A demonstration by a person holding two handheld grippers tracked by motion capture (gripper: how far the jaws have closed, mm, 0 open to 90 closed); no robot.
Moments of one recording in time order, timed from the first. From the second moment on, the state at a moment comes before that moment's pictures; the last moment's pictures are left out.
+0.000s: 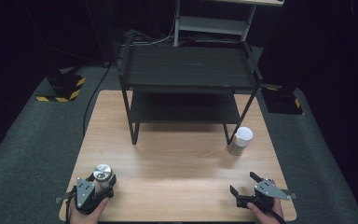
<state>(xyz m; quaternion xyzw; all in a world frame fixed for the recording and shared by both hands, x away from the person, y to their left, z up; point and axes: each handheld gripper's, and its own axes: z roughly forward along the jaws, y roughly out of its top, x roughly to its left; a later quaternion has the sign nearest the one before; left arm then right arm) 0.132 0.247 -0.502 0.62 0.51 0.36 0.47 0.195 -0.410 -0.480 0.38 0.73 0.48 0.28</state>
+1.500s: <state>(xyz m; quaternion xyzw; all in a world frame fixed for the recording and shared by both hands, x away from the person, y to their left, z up) 0.152 0.194 -0.464 0.63 0.48 0.34 0.50 0.191 -0.412 -0.476 0.41 0.73 0.45 0.30</state>
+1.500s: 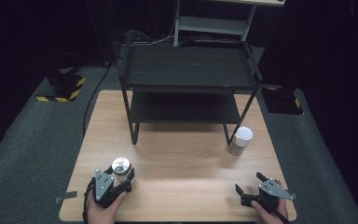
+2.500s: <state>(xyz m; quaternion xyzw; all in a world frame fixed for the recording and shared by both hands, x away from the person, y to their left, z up) 0.199 0.129 -0.404 0.65 0.43 0.34 0.53 0.191 -0.413 -0.476 0.40 0.73 0.46 0.30</state>
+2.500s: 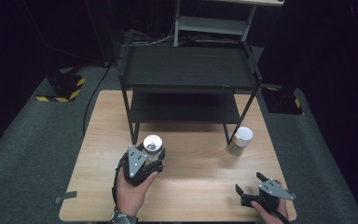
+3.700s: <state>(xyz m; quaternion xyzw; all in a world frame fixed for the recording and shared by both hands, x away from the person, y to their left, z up) 0.230 0.105 -0.308 0.61 0.39 0.39 0.57 0.191 -0.413 -0.476 0.40 0.73 0.46 0.30</state>
